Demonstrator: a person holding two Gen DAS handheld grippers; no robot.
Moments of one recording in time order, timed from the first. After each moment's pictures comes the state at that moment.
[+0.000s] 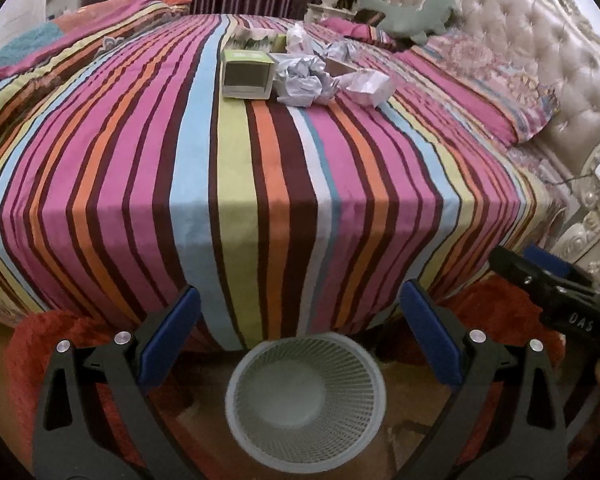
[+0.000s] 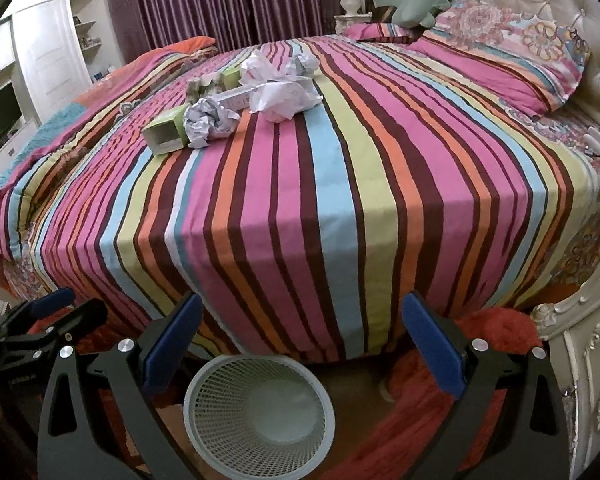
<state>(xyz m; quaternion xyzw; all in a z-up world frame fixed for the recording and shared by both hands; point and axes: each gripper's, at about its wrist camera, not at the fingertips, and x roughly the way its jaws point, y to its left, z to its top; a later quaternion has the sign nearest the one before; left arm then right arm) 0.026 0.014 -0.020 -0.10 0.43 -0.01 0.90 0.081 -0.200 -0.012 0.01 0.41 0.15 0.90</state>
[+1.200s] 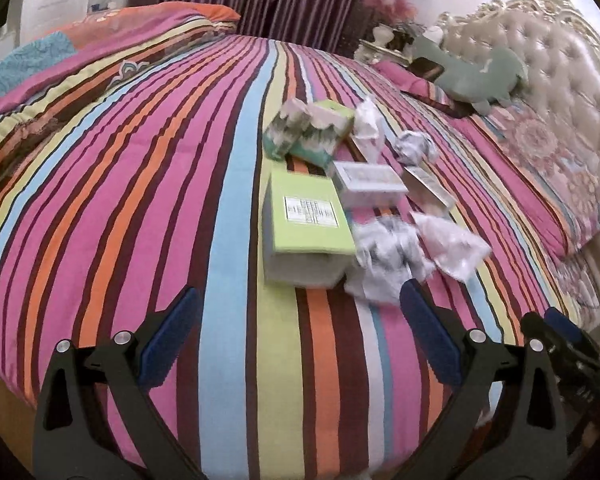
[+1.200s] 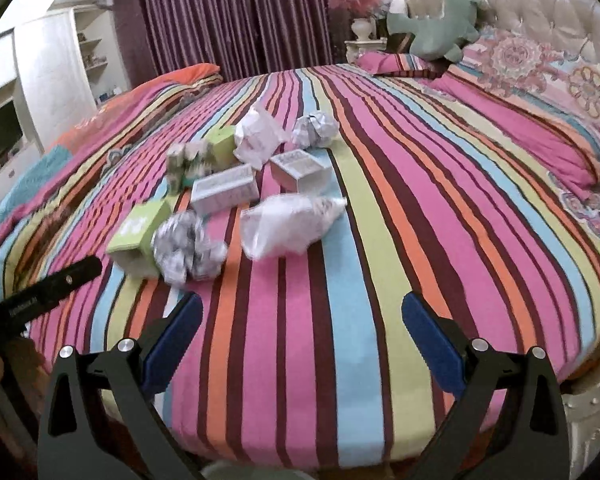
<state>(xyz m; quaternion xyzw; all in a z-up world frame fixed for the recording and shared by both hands) 0.210 0.096 0.024 -0.16 0.38 0.07 0.91 0.233 -0.160 0.029 0.03 0.37 0.16 0.92</state>
